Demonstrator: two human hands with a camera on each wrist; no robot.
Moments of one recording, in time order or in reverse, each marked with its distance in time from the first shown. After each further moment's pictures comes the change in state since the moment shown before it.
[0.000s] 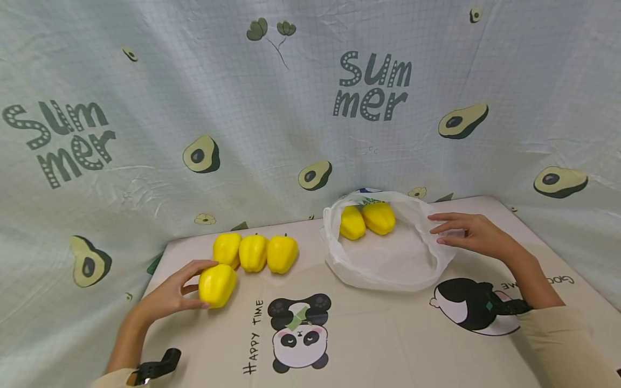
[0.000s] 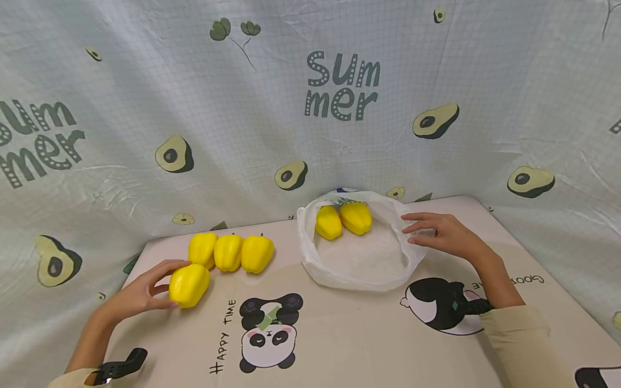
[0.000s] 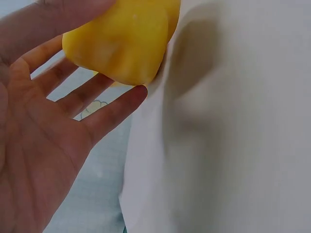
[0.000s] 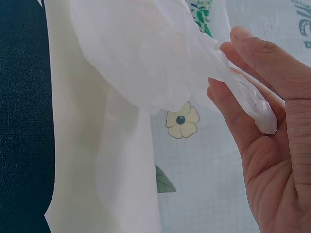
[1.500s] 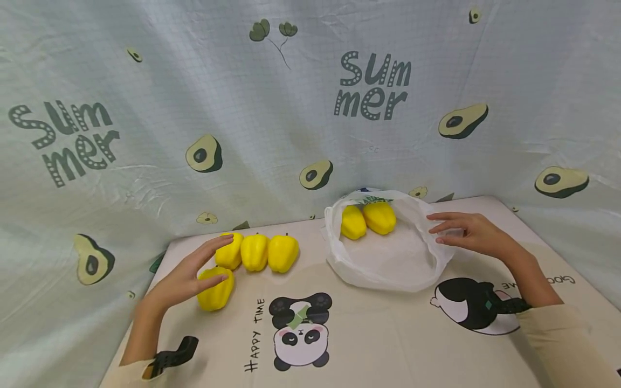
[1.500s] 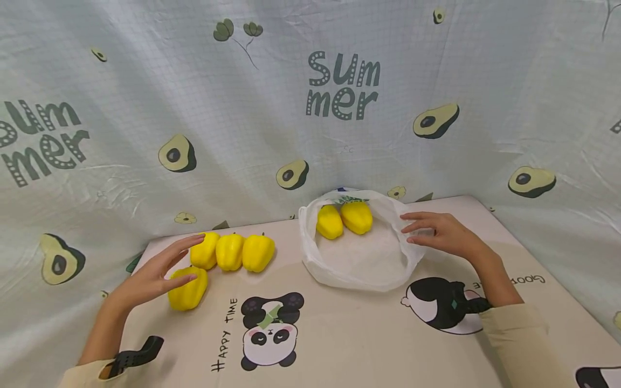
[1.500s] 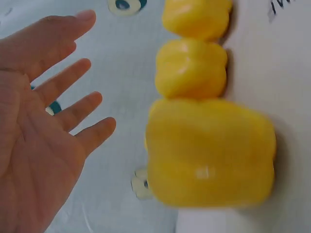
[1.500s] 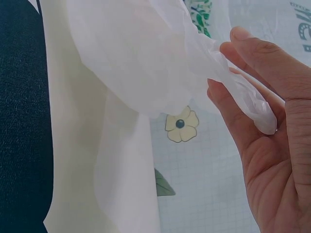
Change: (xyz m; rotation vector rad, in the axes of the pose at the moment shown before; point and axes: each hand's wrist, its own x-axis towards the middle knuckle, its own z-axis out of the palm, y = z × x) left_hand 0.025 0.055 0.002 0.214 0.078 0.107; right_hand 0.002 -0.005 0.001 -0.006 -0.011 -0.007
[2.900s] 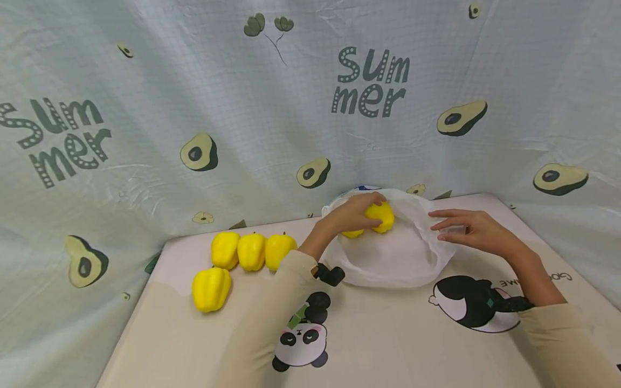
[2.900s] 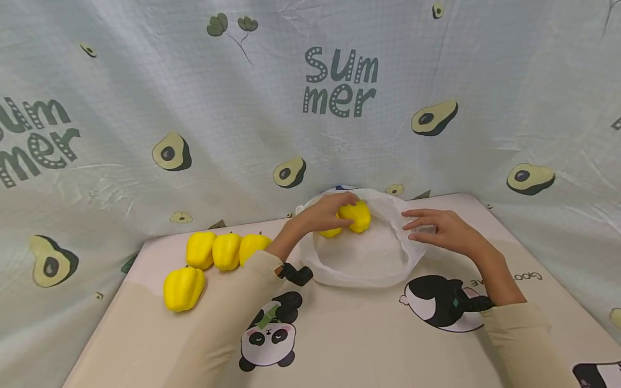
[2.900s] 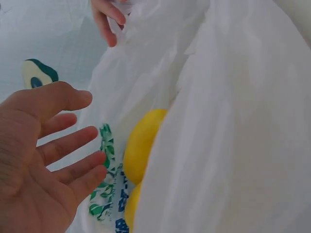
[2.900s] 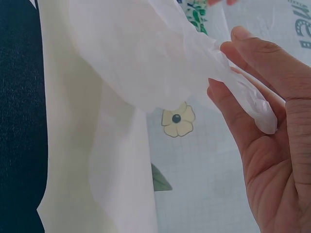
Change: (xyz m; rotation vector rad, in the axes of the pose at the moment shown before) left_hand 0.271 0.152 0.150 0.042 -0.312 0.166; right_hand -0.001 0.002 -0.004 -0.028 0.022 -0.004
